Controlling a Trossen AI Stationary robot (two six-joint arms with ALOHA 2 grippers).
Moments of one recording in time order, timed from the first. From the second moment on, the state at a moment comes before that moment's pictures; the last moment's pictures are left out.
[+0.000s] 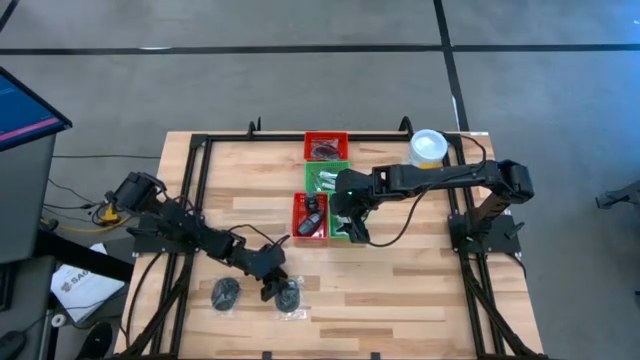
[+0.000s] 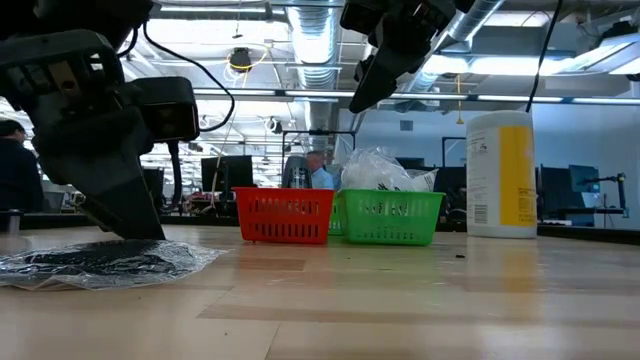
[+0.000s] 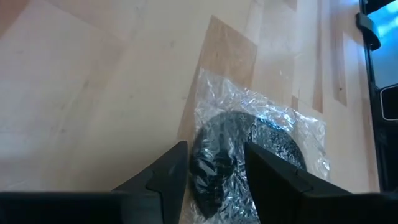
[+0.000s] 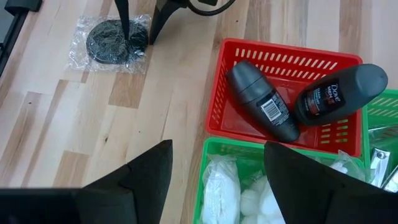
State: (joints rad) left arm -0.44 1.63 0.50 0.37 -0.08 -0.82; right arm -0.03 1.66 1.34 -0.65 -0.19 -0.15
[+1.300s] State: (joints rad) left arm -0.46 1.49 0.50 0.25 -0.15 -0.74; right arm -0.03 1.66 1.34 -0.66 -0.19 -0.16
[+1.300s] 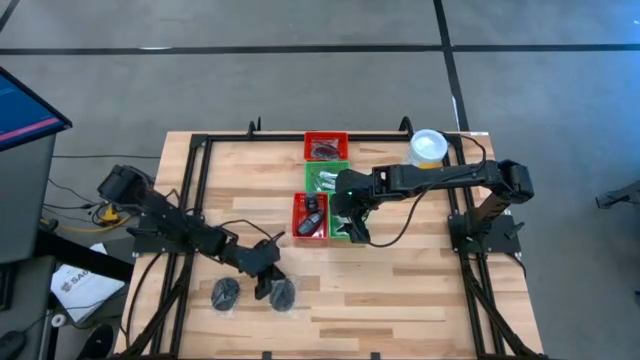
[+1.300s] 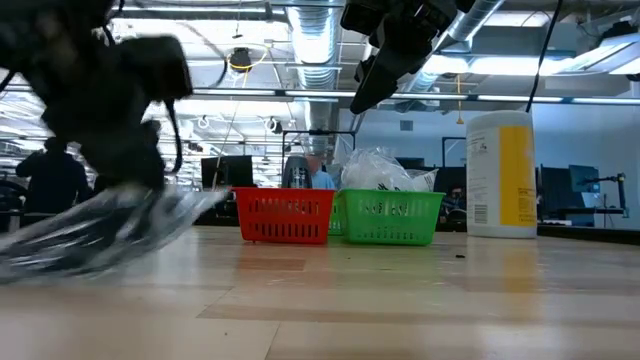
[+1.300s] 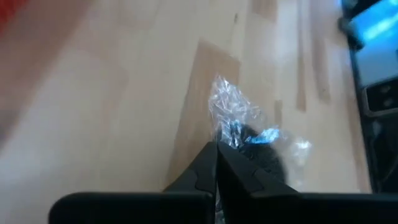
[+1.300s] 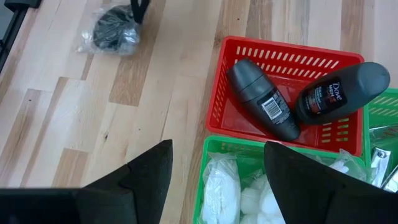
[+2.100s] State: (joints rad) left arm -0.45 1.11 0.50 0.26 -0.54 -0.43; right arm -0.03 1.66 1.34 -0.63 -0.19 -0.12
